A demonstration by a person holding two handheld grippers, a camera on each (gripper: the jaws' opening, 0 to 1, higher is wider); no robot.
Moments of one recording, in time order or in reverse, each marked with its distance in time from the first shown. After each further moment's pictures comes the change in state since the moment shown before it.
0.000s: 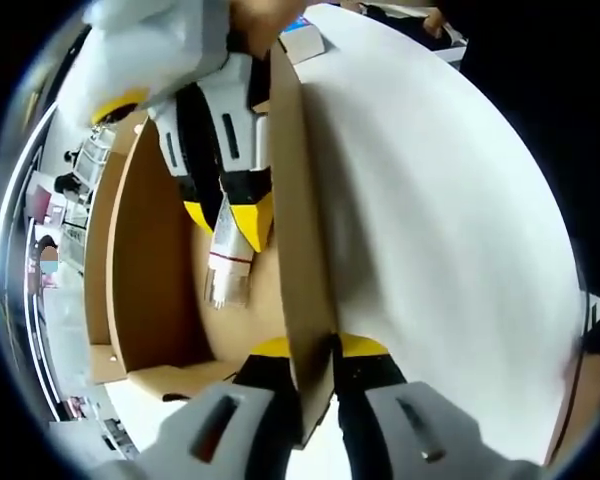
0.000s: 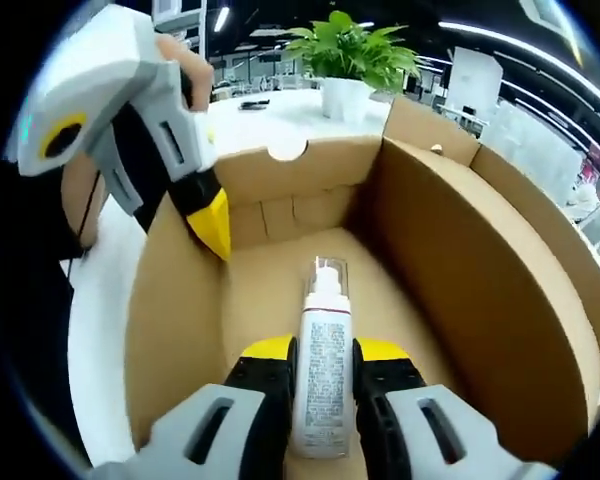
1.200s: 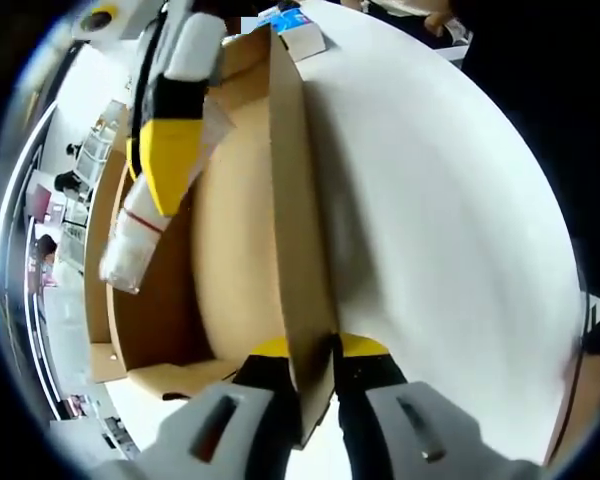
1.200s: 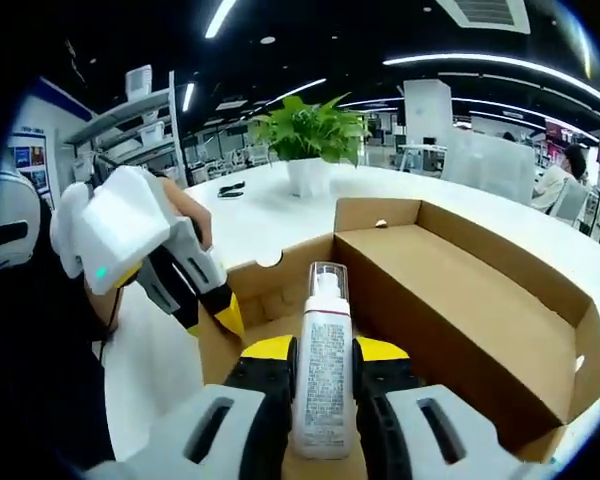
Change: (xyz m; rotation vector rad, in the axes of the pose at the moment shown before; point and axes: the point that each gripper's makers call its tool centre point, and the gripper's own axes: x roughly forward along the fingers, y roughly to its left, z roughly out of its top) left arm 0.000 0.001 -0.001 -0.004 0.011 0.002; right arm -0.067 -0.020 0.043 0.138 -0.246 -0.089
